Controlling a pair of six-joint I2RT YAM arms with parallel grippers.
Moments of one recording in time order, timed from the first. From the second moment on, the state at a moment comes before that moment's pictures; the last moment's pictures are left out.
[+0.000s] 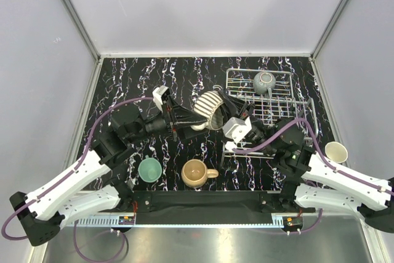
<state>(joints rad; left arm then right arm) -0.82 0.86 0.90 -0.04 0.44 -1.68 1.09 0.87 0.86 0.35 0.16 -0.92</state>
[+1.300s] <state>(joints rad) -0.83 0.82 0.79 0.13 0.54 -1.80 1.08 0.87 0.78 0.47 0.03 -1.01</state>
